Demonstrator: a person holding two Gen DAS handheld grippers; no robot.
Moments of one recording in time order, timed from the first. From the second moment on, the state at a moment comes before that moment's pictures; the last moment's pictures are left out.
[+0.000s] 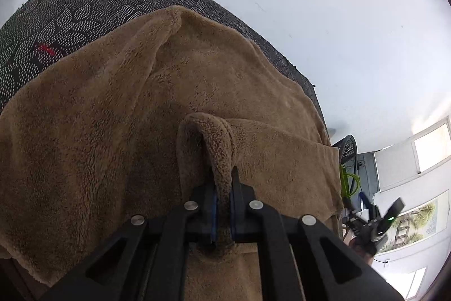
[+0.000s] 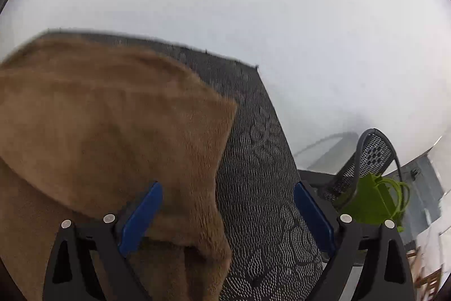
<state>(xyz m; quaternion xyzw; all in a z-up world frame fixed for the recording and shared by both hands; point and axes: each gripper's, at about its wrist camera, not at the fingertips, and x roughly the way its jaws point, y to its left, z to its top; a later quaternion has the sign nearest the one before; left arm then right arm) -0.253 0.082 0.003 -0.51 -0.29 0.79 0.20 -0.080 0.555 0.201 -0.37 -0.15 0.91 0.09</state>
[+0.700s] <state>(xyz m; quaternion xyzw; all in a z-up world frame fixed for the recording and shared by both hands) -0.266 0.075 0.011 -0.50 -0.22 0.82 0.16 -0.165 0.527 0.163 -0.44 0.00 0.90 -0.03</state>
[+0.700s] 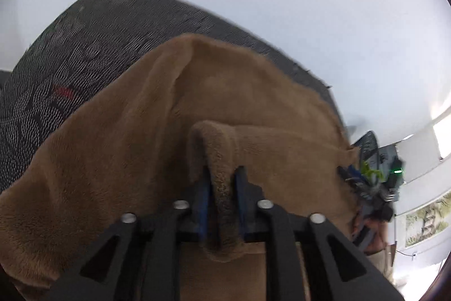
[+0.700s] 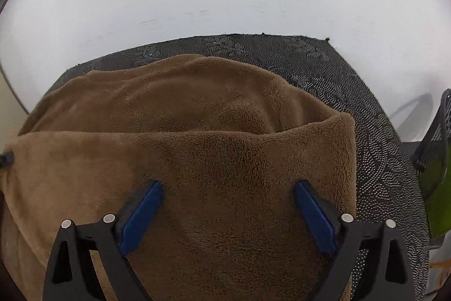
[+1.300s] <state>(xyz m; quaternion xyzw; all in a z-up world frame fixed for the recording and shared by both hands) -0.221 0.094 0.054 -0.43 -0.16 0.87 0.19 -0.175 0.520 0.155 -0.45 -0.04 0.89 0.00</state>
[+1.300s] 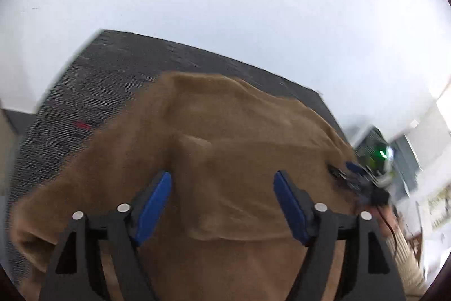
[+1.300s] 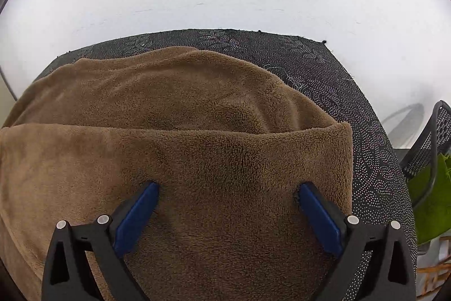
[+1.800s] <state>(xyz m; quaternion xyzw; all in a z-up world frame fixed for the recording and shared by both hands) -0.231 0.125 0.010 -0.46 -0.08 0.87 0.19 -0.085 0.424 0.164 -0.47 -0.10 0.87 -0.12</state>
